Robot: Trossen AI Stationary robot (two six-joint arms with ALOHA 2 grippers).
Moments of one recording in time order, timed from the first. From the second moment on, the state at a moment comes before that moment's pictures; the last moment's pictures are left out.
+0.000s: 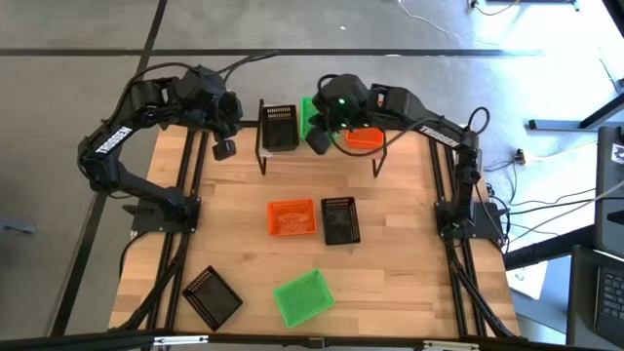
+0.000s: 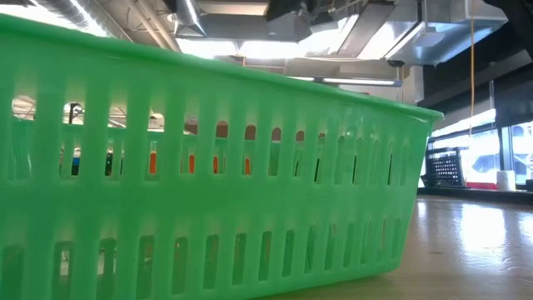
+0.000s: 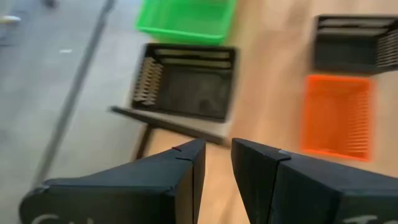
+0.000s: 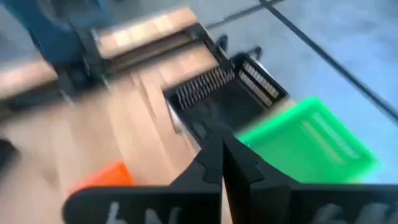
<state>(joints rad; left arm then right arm) 0.42 1.31 1.87 -1.39 -0.17 0.21 -0.23 1.93 2.32 -1.09 0.17 0.18</state>
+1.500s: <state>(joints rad) 0.08 1.29 1.25 -1.36 0.33 -0.05 -0.13 1.24 1.66 -1.30 0.18 -0.06</state>
